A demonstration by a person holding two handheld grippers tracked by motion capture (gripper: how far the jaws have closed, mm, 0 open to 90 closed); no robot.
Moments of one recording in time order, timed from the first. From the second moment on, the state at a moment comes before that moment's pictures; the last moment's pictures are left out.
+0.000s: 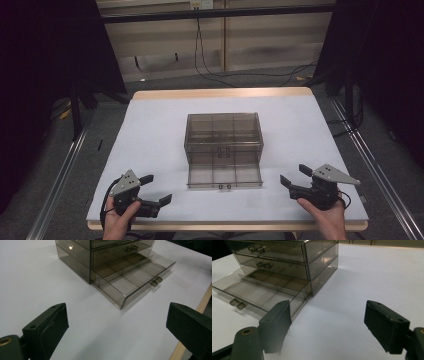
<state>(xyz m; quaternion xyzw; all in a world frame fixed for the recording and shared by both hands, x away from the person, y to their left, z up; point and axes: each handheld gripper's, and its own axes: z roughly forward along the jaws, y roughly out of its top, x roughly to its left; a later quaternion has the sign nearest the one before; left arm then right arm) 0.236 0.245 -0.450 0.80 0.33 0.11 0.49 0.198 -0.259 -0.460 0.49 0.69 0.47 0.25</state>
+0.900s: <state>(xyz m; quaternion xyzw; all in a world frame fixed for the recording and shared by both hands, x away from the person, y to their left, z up) 0.228 0.218 -0.446 0.83 0.27 0.12 0.47 0.199 -0.248 -0.462 0.49 0.72 0.45 0.22</state>
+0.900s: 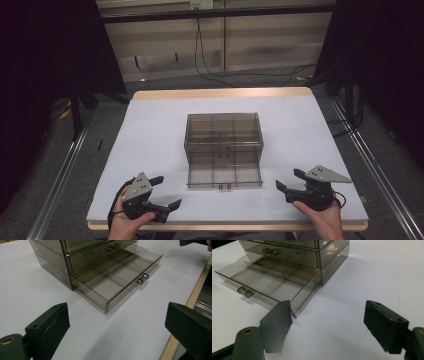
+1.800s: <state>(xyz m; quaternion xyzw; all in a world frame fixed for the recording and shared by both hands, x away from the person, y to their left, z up) 0.232 0.170 -0.434 0.87 0.21 0.10 0.44 0.199 -0.238 -0.462 0.48 0.73 0.44 0.21</state>
